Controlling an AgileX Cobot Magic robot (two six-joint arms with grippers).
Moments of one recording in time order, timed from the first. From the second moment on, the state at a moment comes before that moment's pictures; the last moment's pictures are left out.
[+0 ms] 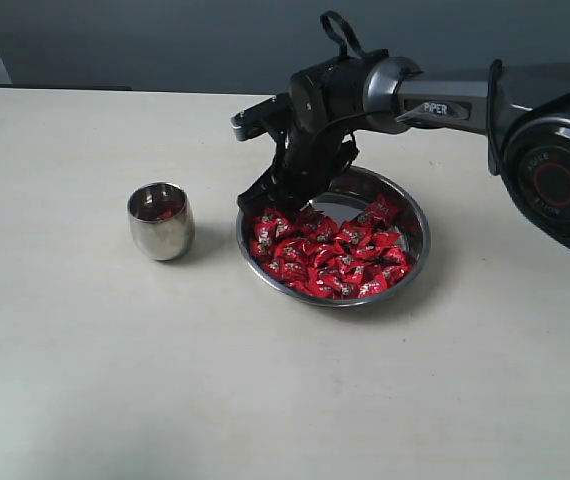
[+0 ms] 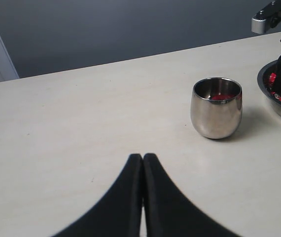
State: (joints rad) left arm -0.06 0.00 0.00 0.14 0.32 -0.05; right arm 0.56 2.37 -1.81 -0.02 0.75 -0.06
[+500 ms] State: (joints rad) left arm -0.06 0.00 0.00 0.14 0.32 -0.05; right arm 0.56 2.24 -1.81 0.04 0.77 -0.07
